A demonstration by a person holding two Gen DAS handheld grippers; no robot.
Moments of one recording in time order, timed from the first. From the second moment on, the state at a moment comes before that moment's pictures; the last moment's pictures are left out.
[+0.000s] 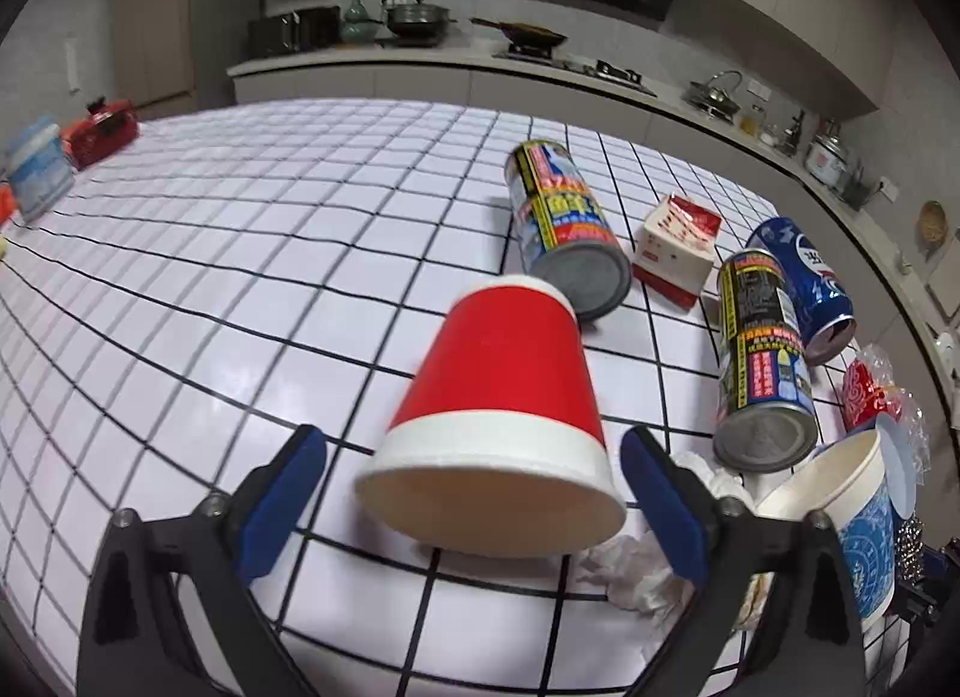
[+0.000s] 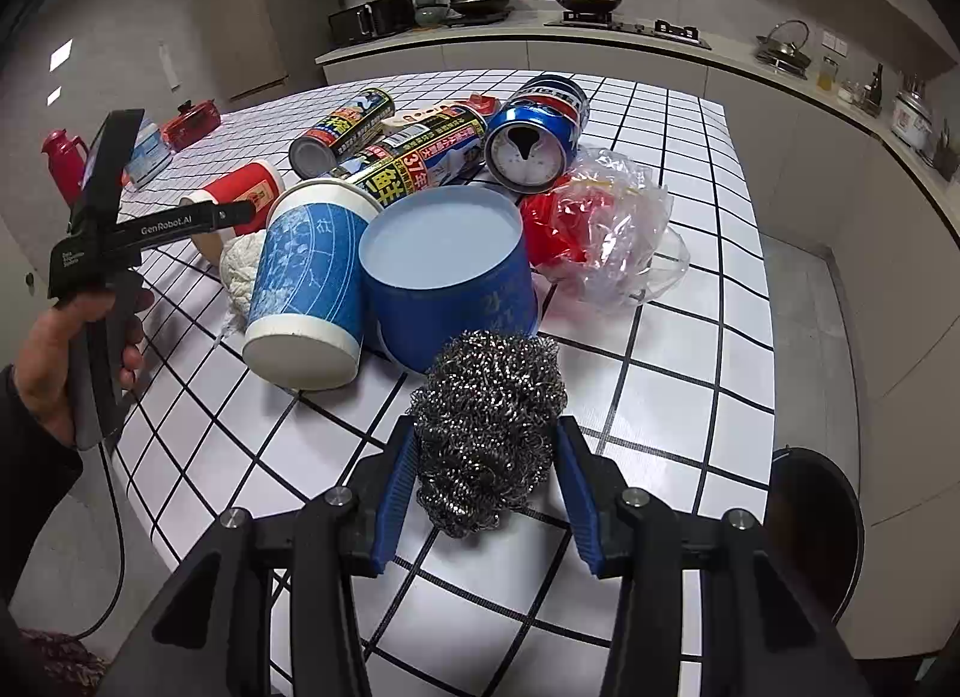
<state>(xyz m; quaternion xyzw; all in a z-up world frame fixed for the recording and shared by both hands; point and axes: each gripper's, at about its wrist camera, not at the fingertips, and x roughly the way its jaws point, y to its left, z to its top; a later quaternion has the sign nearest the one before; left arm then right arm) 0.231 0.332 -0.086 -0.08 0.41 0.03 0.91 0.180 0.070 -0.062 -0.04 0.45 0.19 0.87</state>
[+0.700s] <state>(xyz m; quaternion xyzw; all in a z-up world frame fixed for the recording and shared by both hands) 0.203 0.323 -0.081 -0.09 0.39 0.04 0.92 0.187 0.073 -0.063 -0.03 0.45 0.18 0.87</state>
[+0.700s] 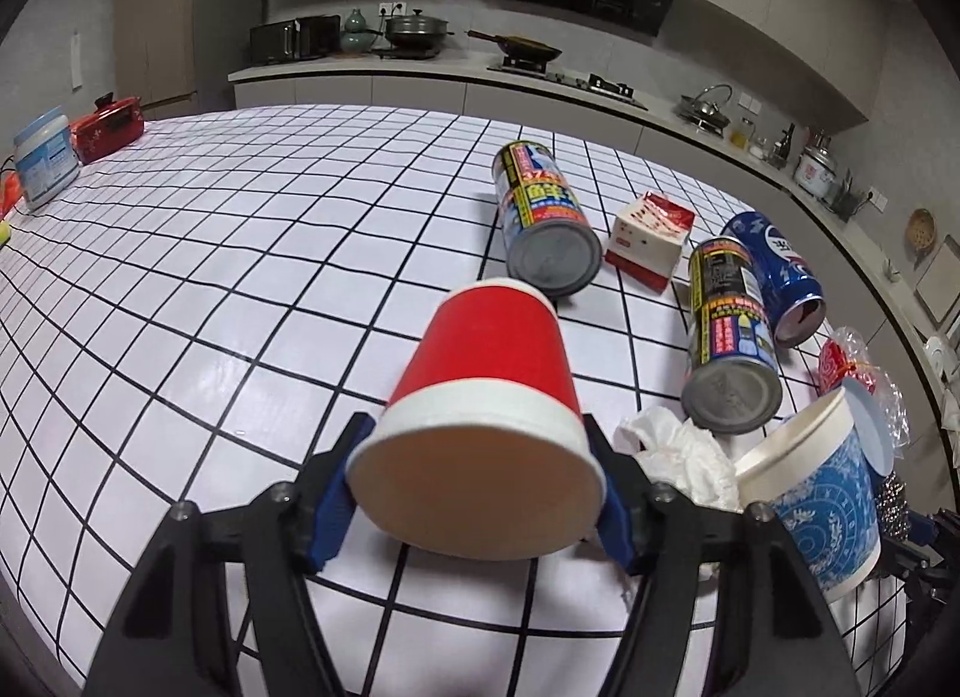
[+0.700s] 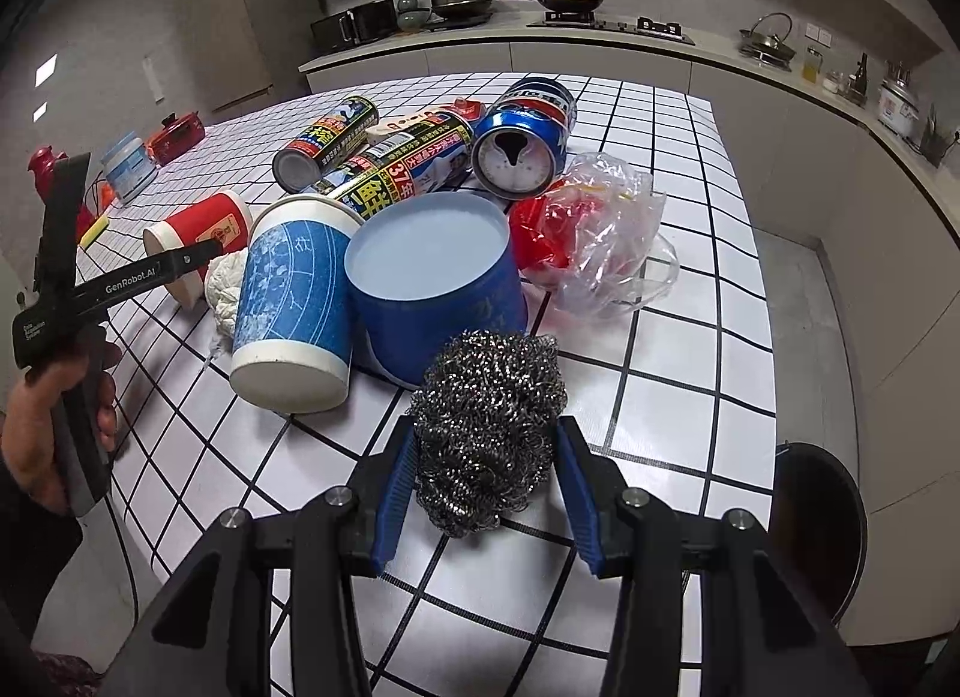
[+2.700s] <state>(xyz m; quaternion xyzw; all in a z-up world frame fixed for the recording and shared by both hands) 0.125 0.263 -0.052 -0.08 0.36 0.07 0.93 0.158 -0.016 -0.032 0.00 0.41 0.17 0.89</state>
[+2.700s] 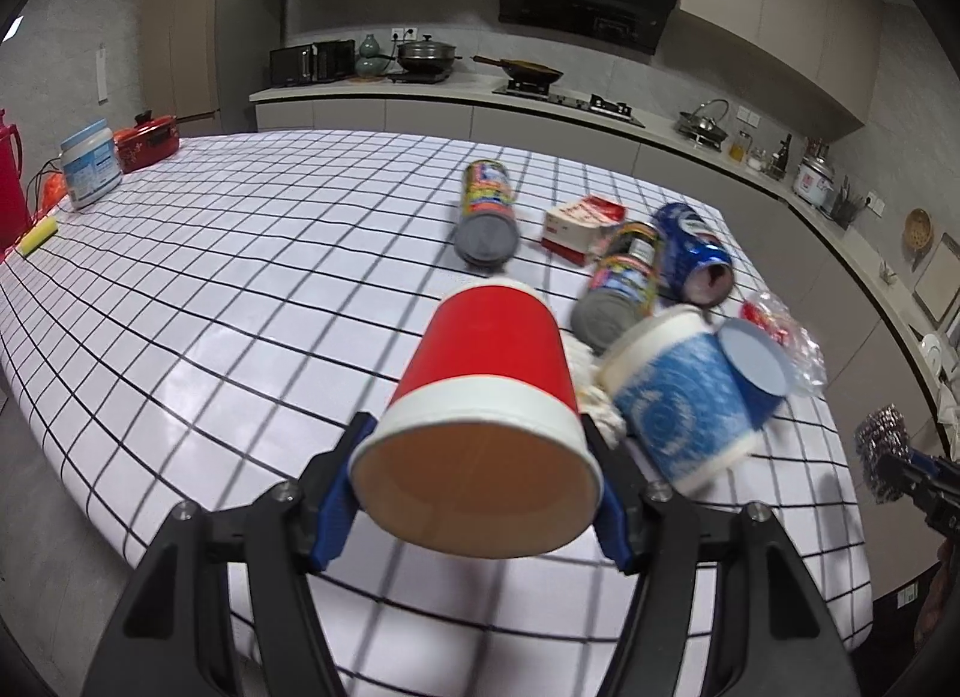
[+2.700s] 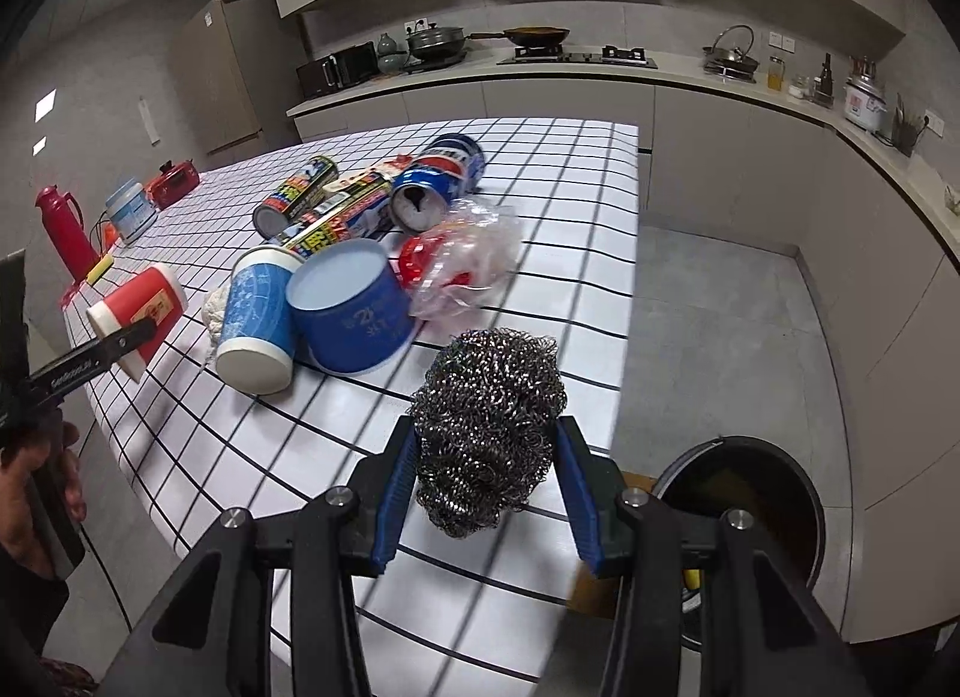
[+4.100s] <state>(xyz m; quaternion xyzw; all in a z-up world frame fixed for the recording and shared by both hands) 0.142 -0.104 -0.100 -0.04 0.43 -0.13 0.89 0.170 -0.298 -0.102 0.03 0.49 0.06 0.87</state>
